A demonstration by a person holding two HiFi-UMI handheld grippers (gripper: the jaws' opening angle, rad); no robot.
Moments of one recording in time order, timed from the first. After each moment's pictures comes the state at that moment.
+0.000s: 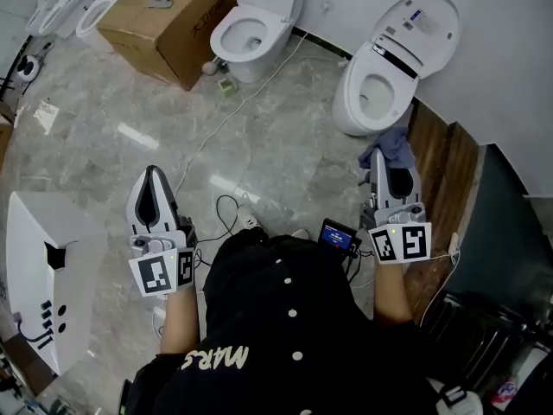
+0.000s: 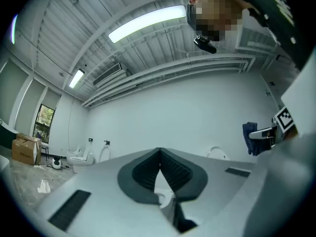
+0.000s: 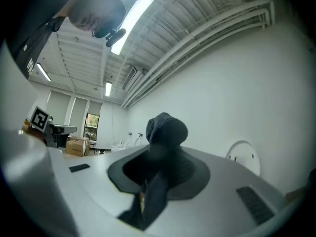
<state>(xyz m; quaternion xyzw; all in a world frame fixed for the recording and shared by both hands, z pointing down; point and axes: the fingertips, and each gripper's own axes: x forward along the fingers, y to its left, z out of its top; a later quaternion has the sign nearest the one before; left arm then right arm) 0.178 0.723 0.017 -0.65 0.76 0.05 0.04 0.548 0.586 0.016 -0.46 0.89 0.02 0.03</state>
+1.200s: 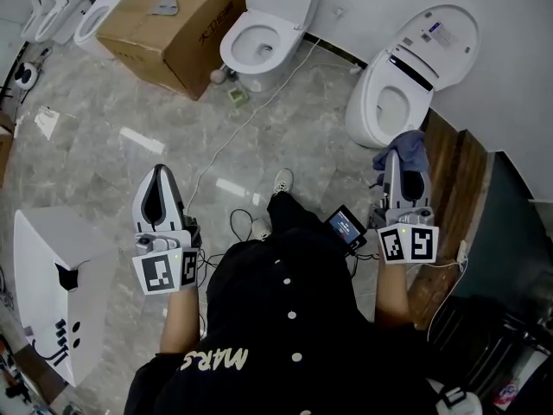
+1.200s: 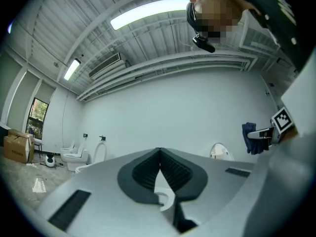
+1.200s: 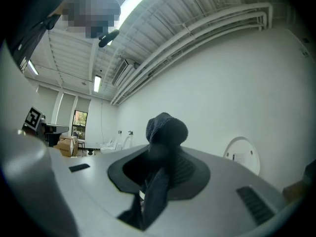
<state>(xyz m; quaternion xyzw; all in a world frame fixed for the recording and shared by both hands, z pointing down) 0.092 0.631 0.038 -0.67 0.74 0.04 0.02 0.487 0.501 0.038 -0.52 0.85 0.01 0.03</state>
